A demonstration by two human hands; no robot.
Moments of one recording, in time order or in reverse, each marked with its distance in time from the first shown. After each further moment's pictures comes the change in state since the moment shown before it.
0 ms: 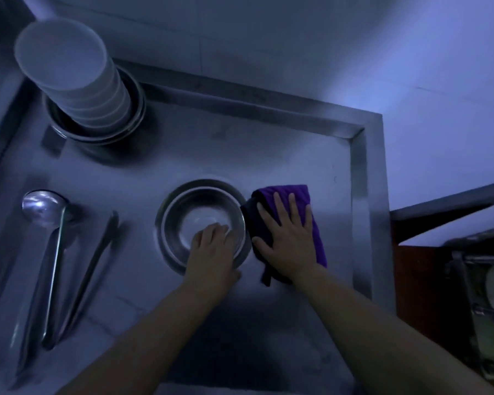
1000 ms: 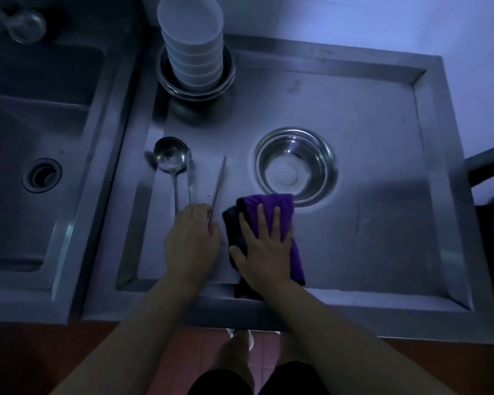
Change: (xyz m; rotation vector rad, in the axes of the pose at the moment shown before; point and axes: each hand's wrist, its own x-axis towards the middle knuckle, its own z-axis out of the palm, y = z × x) left_hand -0.181 -0.180 -0.029 -0.304 0.386 -0.226; right_hand -0.114 -0.296 0.036 0.139 -0.017 0.140
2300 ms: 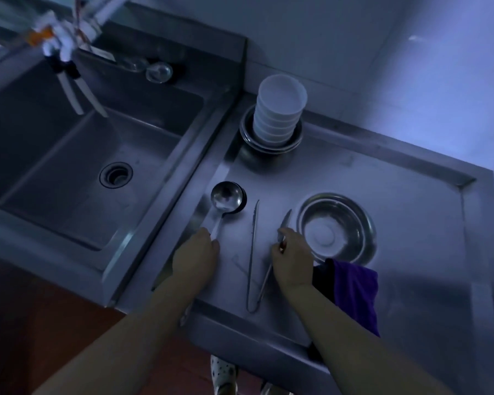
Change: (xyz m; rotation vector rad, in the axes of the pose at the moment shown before) left_hand 0.018 -0.066 -0.021 -0.071 -0.088 -0.419; right_hand 0.059 -0.031 -0.063 0.605 0.230 -0.046
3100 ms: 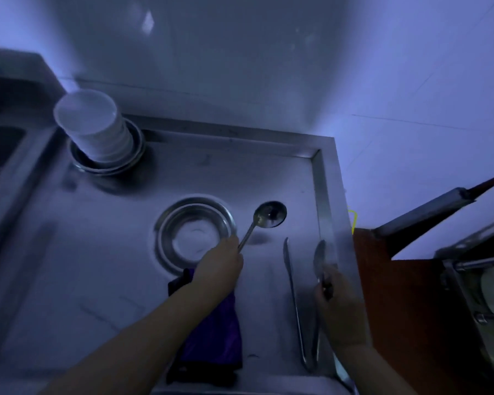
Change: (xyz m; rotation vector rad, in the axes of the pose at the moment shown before) left_hand -0.066 0.304 0.159 0.093 -0.249 0.480; right_hand -0.055 0.242 -0.278 -0.151 0.350 0.098
